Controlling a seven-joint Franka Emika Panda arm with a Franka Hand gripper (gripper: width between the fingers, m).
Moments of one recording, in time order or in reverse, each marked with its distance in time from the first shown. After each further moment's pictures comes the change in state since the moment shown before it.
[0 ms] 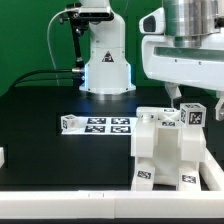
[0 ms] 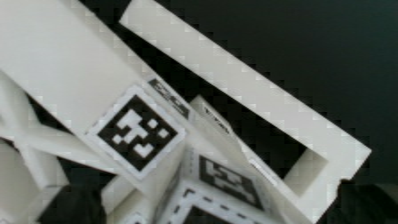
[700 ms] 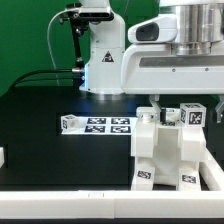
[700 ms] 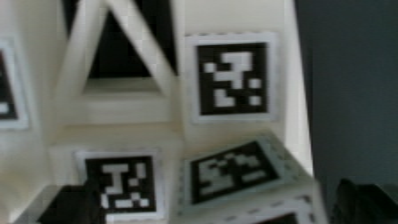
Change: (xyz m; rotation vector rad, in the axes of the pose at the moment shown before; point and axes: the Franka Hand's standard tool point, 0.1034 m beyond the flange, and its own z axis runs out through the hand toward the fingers) arm 0.013 0.007 0.010 -0.050 0.064 -0.822
